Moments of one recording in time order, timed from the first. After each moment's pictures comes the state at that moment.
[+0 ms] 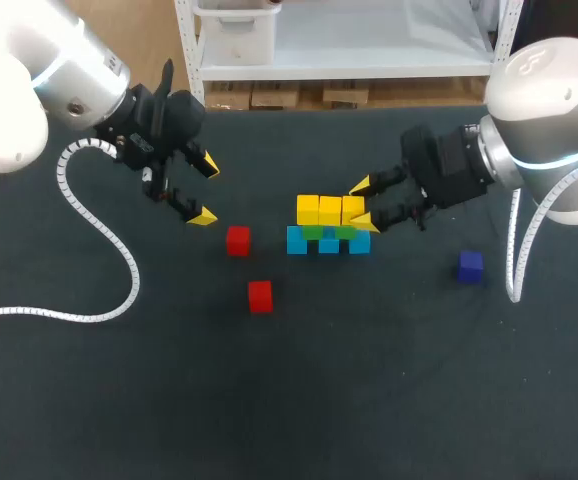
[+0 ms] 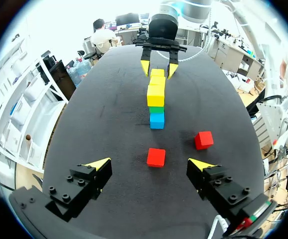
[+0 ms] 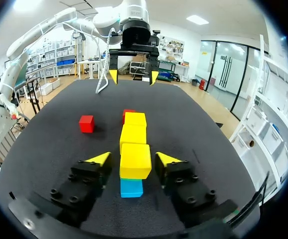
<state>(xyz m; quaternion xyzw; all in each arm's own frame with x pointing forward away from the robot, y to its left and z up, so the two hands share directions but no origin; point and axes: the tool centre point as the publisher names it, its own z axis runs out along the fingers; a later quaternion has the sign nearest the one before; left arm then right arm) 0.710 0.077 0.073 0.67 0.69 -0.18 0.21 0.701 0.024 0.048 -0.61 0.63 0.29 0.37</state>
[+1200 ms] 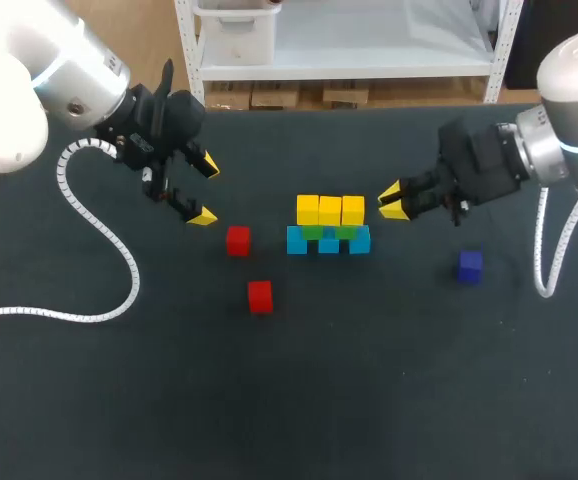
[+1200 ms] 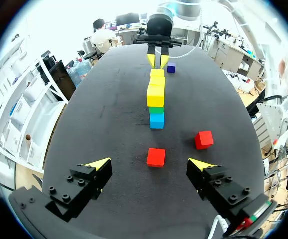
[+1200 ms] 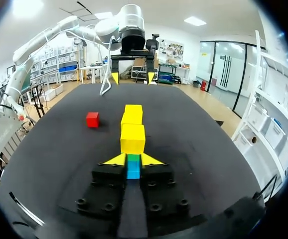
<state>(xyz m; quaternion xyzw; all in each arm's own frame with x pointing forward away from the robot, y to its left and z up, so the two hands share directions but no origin) 0.710 0.077 0.073 0.67 0.69 -0.18 0.21 0.701 -0.014 0.049 -0.60 0.63 0.32 0.36</state>
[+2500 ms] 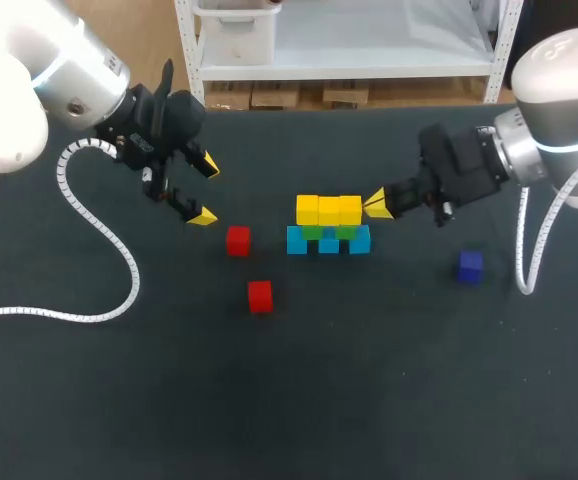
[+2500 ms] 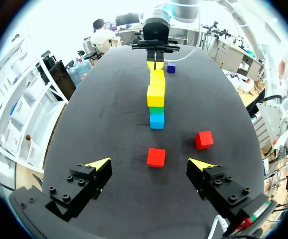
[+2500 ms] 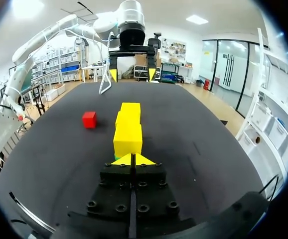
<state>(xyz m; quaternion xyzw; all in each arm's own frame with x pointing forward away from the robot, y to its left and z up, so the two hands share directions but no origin) 0.710 0.077 0.073 0.67 0.69 -0.18 0.21 0.709 0.001 0.038 -0.61 0.63 0.33 0.36</state>
